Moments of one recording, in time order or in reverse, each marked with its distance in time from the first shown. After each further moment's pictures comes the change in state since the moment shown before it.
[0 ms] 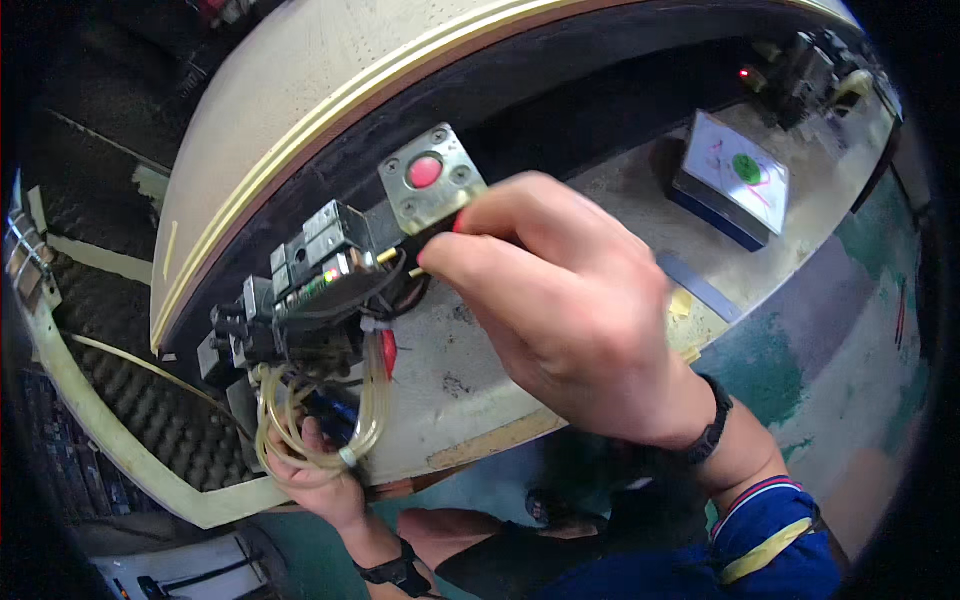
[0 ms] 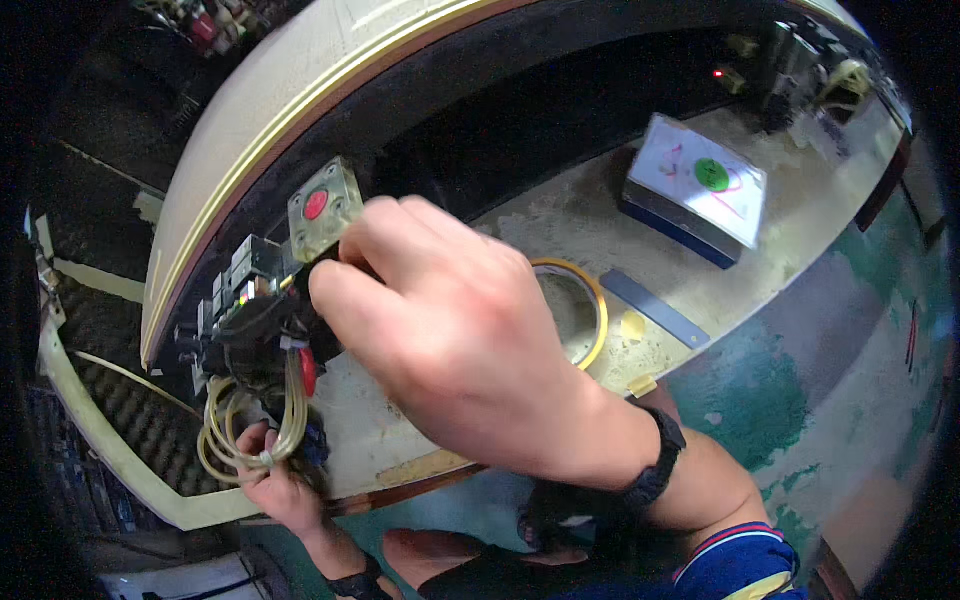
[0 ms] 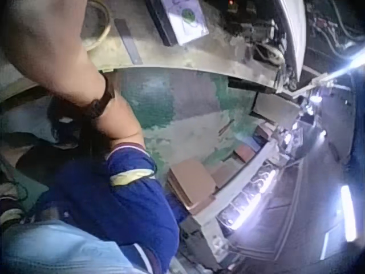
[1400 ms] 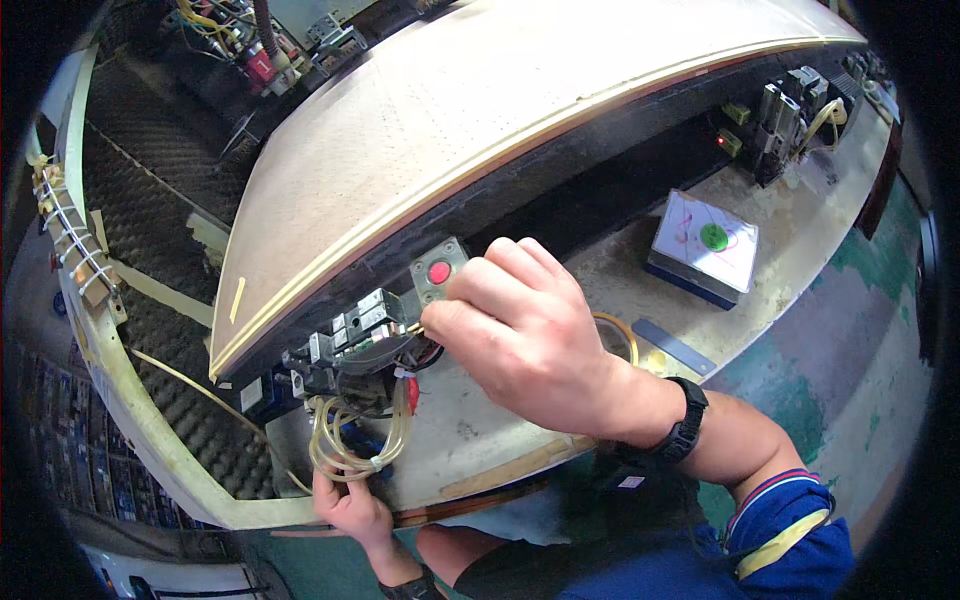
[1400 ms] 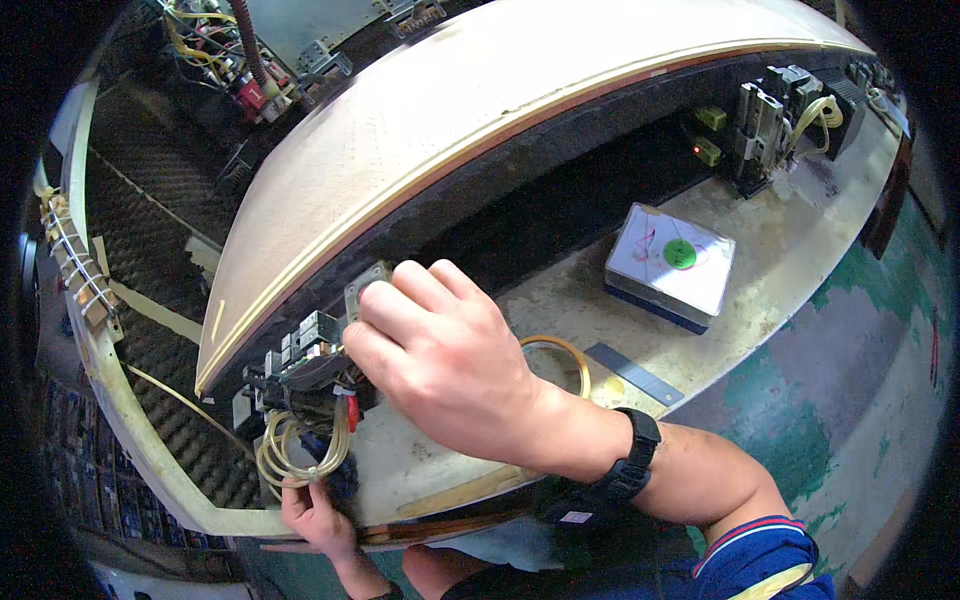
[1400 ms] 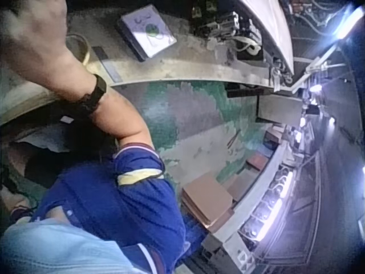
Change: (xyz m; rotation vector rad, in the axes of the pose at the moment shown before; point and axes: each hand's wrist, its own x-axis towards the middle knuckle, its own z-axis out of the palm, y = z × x) left_hand -0.006 -0.005 0.001 -0.131 -0.053 0.137; right_hand 0.027 0.012 -0.002 -0.065 0.004 -0.234
